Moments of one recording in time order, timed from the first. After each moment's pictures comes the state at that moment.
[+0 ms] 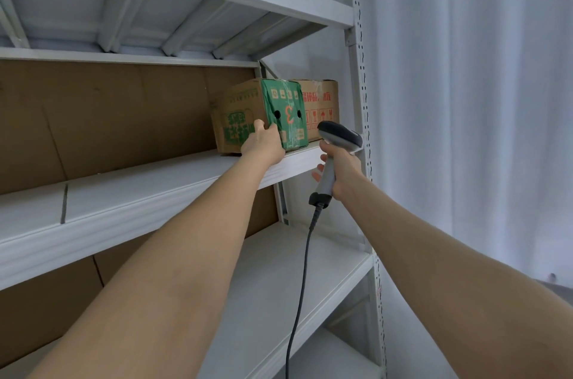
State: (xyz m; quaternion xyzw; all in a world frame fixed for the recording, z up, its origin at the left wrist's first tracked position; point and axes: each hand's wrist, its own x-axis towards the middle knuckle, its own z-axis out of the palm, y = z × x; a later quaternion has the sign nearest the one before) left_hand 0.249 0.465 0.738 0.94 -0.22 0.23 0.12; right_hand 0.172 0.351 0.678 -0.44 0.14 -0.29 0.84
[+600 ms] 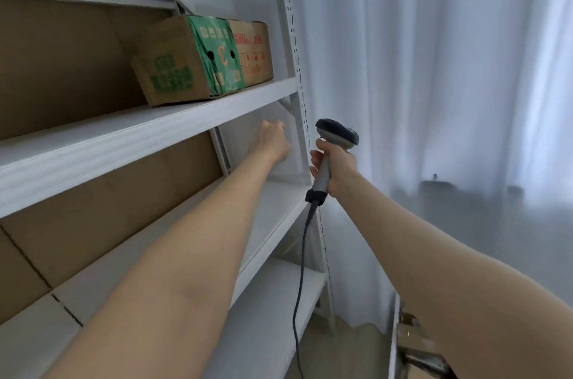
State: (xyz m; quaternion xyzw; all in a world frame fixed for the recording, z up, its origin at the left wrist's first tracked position) left_hand 0.168 0.429 0.624 0.89 -0.39 0.10 0.19; right_hand 0.049 0.373 0.577 -0.37 0.26 -0.36 0.82
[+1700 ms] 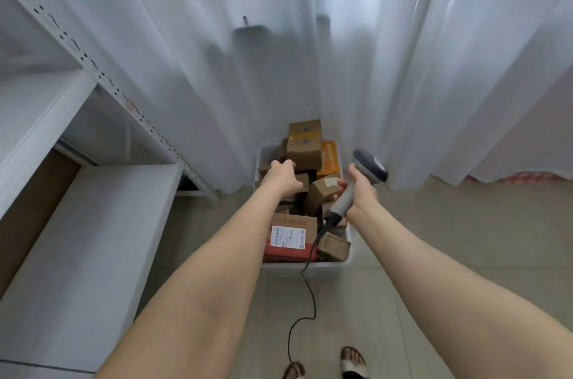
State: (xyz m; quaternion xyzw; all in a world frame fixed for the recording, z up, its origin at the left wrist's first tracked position) left_hand -0.174 0.223 0.237 0.82 -0.49 -0.30 0.04; right_hand -0.328 0.202 0.215 -0.08 0.60 -0.36 0.71
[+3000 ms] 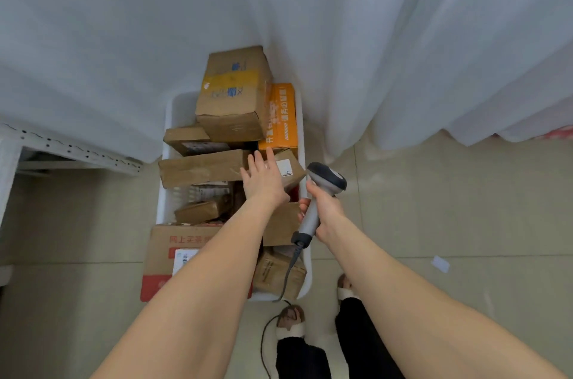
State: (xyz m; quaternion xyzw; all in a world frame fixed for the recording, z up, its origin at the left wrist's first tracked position) left_hand -0.222 0.005 -0.134 0.82 -0.48 -0.26 -0.16; right_hand -0.345 0.013 -0.128 -0.04 0.66 -0.19 0.73
